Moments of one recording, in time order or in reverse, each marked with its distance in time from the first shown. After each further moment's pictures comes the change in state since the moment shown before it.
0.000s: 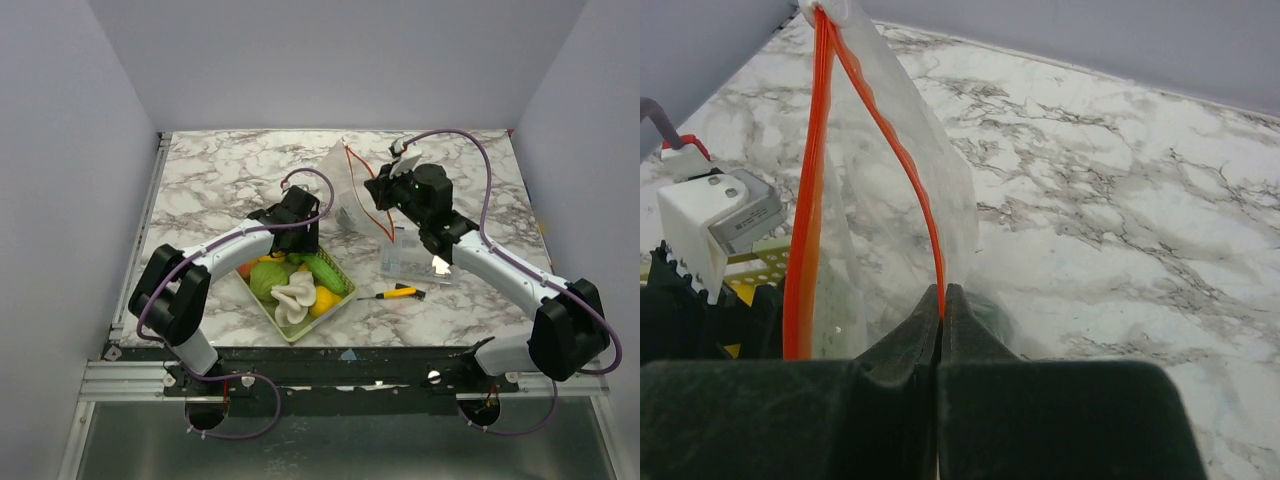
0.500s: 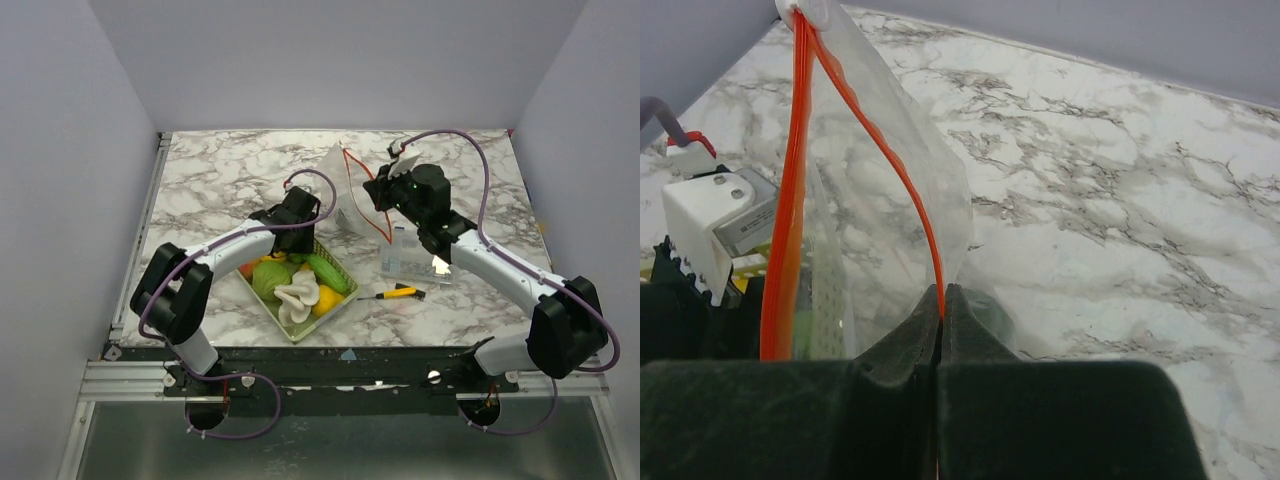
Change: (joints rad) left arm -0.004 0.022 -0.003 0.025 0.002 0.045; right arm 0.000 0.017 0.000 0.000 -0.008 -0.002
